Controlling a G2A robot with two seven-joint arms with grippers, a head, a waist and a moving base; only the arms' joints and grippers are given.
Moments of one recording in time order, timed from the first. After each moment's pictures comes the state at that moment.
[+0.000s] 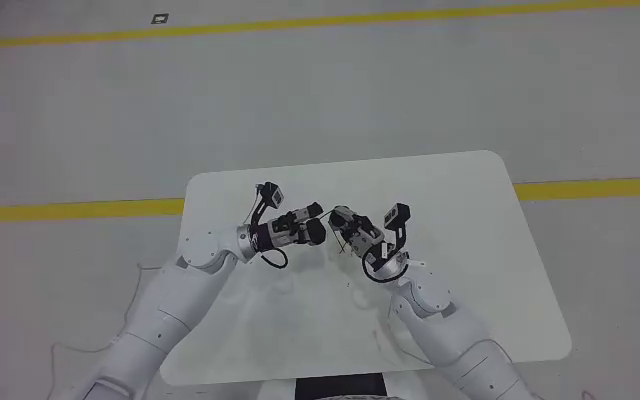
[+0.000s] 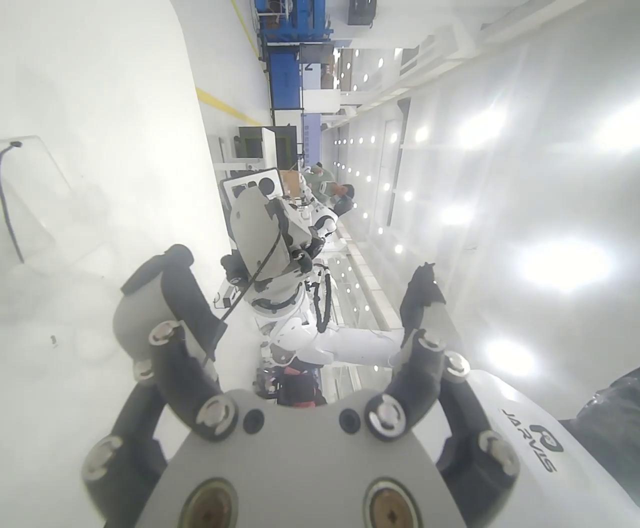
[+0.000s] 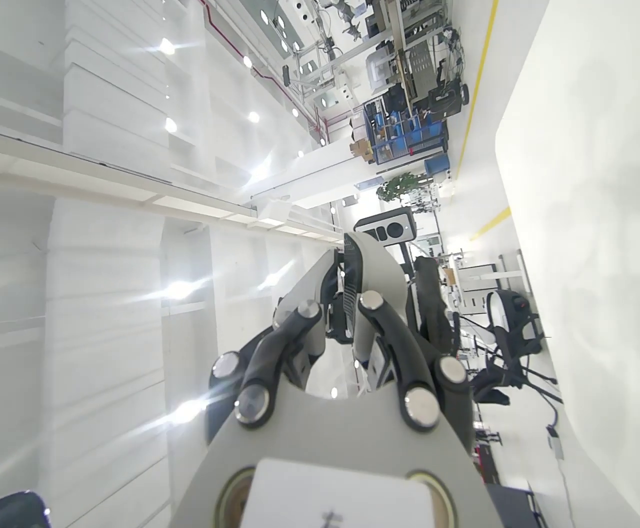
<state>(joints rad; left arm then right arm) 1.14 -1.09 -0.97 -1.31 -0.61 -0.31 -0.94 -1.47 -1.30 1.02 -1.53 0.58 -0.26 0.28</state>
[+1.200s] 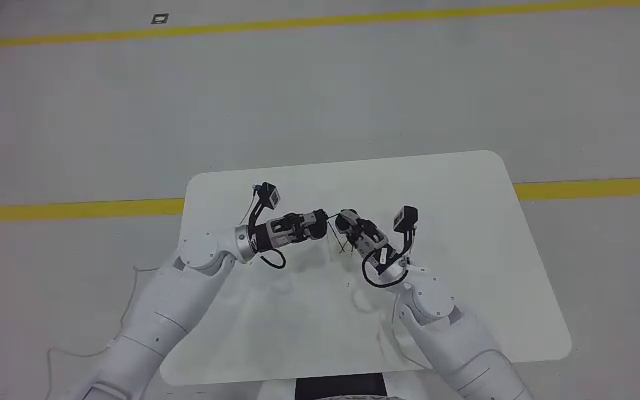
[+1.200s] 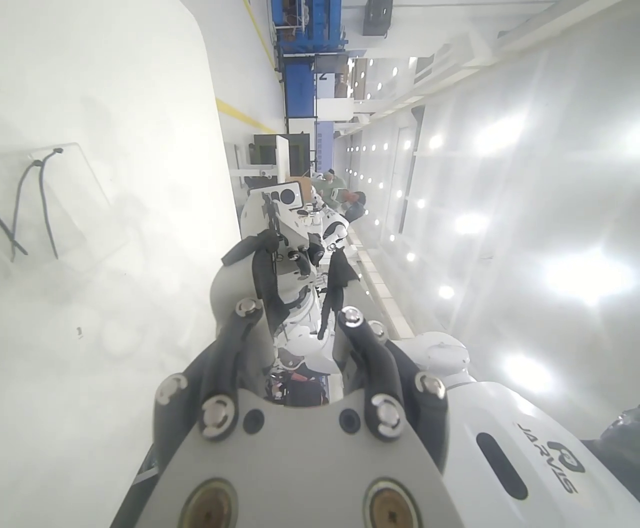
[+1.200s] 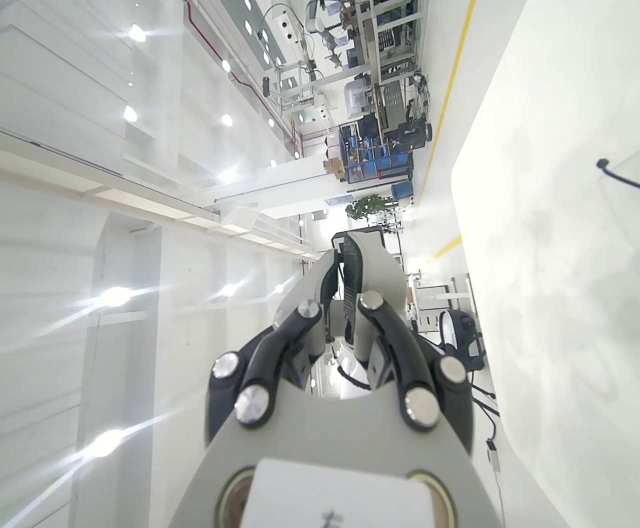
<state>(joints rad) 1.16 -1.08 -0.99 -1.34 -0.58 -0.28 -0.91 -1.52 -1.31 1.06 -1.57 0.44 -0.23 0.22</state>
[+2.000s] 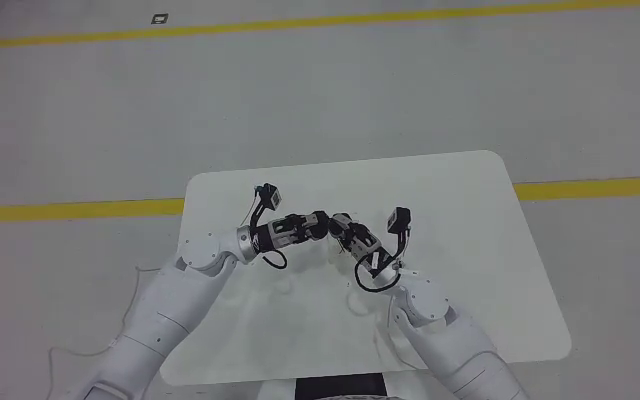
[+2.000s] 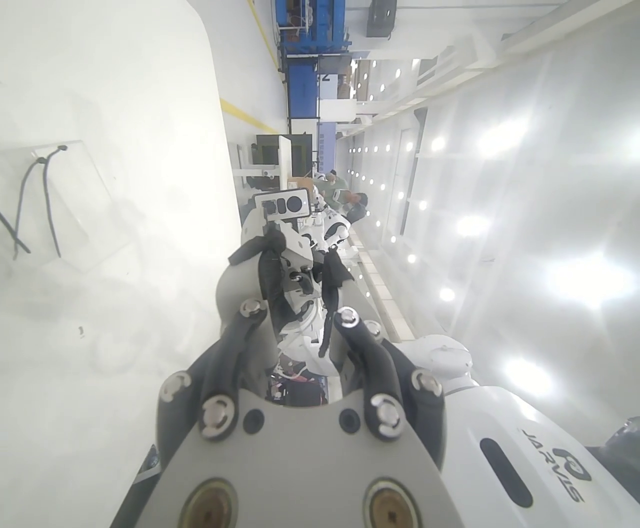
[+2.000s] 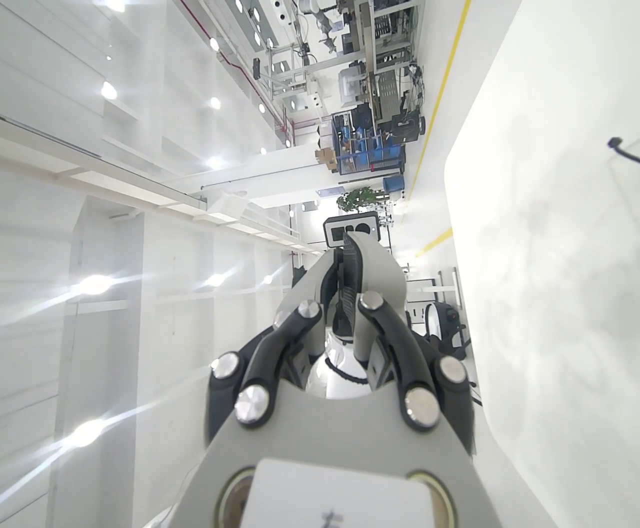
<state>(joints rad) 1.16 -1.09 -0.98 -1.33 -0.58 -0.28 -0.90 -1.51 -1.32 1.04 -1.57 0.36 -0.22 0.21</state>
